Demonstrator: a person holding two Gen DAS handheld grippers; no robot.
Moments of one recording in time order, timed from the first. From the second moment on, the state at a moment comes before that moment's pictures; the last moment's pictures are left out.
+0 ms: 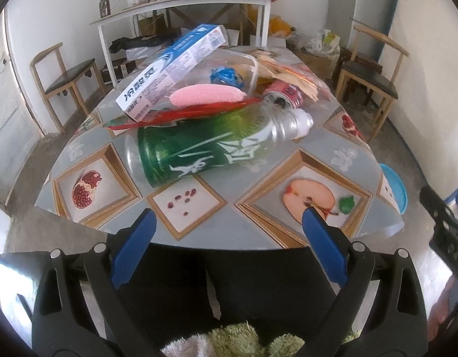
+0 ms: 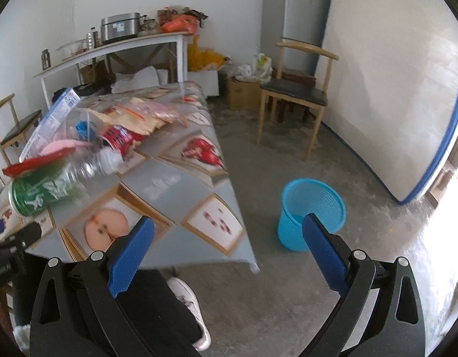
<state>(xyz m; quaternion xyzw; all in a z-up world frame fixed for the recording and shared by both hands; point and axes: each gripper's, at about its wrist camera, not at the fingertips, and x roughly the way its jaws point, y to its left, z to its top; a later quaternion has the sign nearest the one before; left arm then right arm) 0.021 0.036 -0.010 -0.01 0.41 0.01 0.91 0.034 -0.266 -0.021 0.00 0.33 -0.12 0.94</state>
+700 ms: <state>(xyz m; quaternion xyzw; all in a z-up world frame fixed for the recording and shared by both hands) 0.032 0.135 -0.001 -0.15 0.29 -0.08 0.94 0.134 -0.198 0.005 -0.01 0.27 0.05 0.96</state>
